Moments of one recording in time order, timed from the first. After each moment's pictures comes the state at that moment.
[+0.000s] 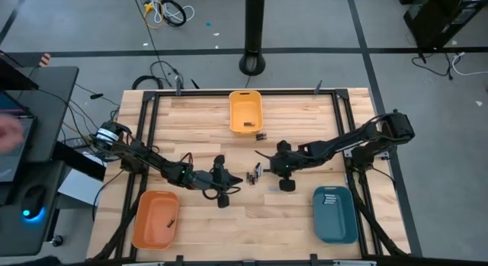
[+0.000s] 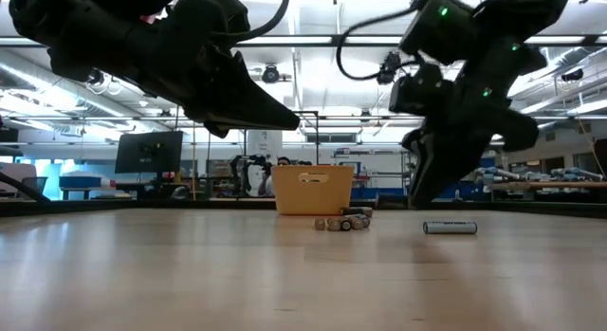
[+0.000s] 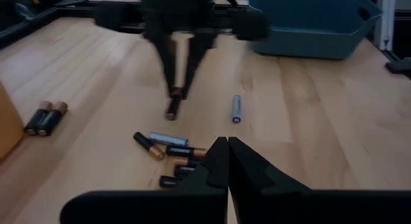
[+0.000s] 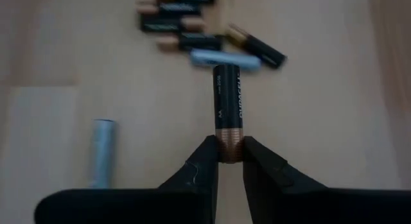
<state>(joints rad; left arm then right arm) -0.35 1.67 0.64 0.66 -0.44 -0.20 0.10 1.57 0.71 -0.16 0.07 0.10</state>
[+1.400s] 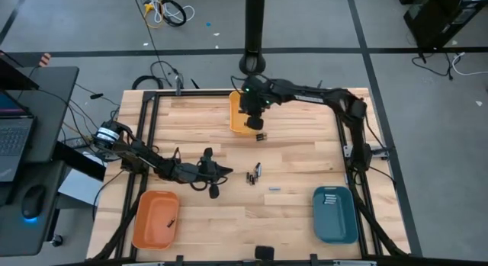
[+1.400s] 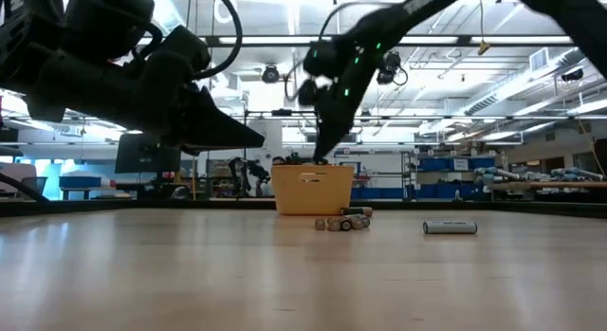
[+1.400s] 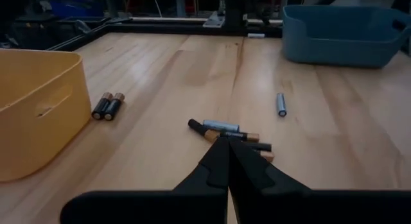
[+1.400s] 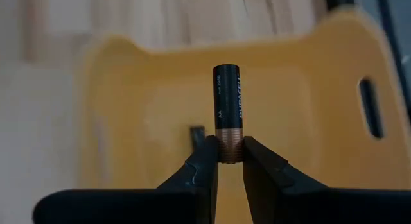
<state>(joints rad) -0.30 1.67 0.39 1.04 -0.49 -0.14 -0.46 2.02 1.65 -0.71 -0.08 -0.32</state>
